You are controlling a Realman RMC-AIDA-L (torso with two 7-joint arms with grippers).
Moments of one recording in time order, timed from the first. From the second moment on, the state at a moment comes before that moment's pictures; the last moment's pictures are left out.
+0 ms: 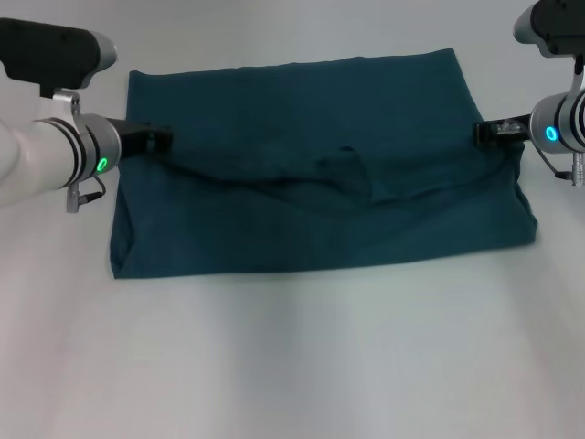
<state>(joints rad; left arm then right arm) -0.97 -2.14 0.86 0.46 2.45 0.34 -2.20 0.94 1.99 -0.90 -0.45 -2.80 -0.50 2.76</state>
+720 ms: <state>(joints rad) -0.74 -2.16 0.86 0.85 2.41 0.70 -2.56 0.79 1.98 -0.84 -0.80 -2.56 -0.89 2.72</state>
